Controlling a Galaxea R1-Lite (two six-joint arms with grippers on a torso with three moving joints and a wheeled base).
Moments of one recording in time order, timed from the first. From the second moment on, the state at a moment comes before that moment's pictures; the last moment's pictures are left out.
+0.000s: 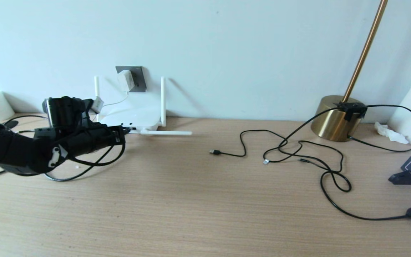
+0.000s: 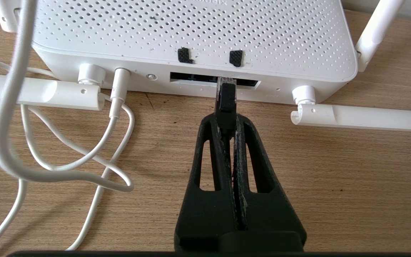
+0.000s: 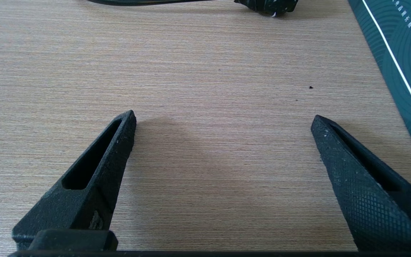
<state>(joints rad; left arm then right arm) -0.02 1.91 -1.10 -0.51 -0.10 -0.07 -0.10 0.28 0.00 -0.02 0.01 -0.02</state>
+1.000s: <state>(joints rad) -0.03 1.91 -1.12 -0.51 -0.10 -0.07 -0.10 0.28 0.00 -0.02 0.01 -0.02</state>
